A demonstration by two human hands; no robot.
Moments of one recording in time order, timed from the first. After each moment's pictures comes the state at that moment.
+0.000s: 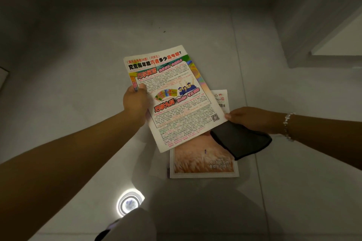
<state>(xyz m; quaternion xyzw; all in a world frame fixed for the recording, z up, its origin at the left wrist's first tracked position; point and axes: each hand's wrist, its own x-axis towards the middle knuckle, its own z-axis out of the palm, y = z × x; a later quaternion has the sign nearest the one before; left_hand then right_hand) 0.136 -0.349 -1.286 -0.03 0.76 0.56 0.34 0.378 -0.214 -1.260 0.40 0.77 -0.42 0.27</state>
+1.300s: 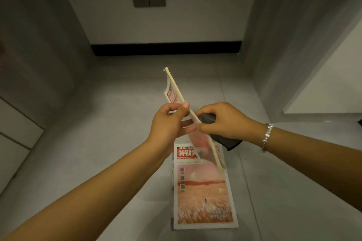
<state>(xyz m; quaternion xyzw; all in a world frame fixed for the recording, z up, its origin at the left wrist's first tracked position) 0.202 -0.334 -1.113 0.16 0.62 0.64 0.42 0.316 -0.224 -1.108 0.23 0.92 -0.32 -0.06</state>
